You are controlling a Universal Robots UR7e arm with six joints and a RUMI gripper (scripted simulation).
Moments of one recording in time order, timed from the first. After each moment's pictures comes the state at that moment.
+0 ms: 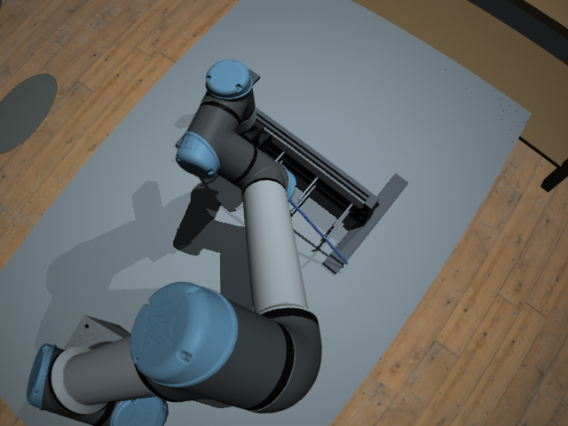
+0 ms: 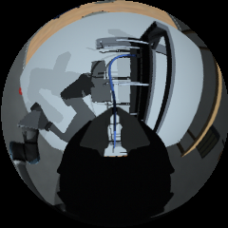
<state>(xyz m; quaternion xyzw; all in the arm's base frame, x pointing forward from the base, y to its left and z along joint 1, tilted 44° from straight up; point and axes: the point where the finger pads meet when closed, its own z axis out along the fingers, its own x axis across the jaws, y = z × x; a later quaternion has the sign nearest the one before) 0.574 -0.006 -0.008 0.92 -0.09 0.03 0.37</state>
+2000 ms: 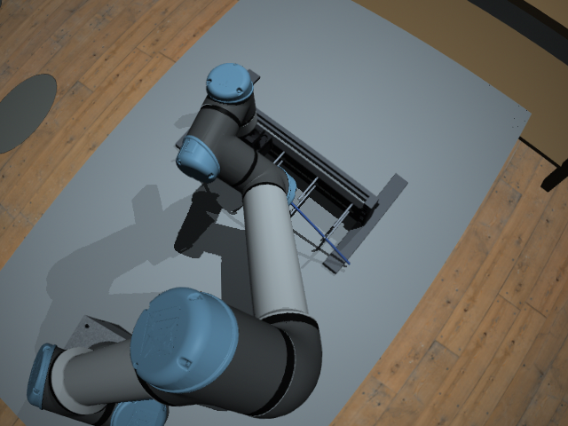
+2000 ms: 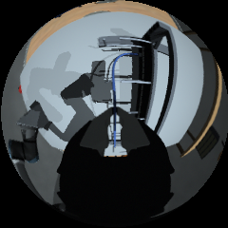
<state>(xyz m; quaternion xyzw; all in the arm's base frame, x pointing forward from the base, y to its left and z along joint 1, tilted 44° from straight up) 0.568 -0.010 -0.004 0.92 -0.08 0.02 0.37</state>
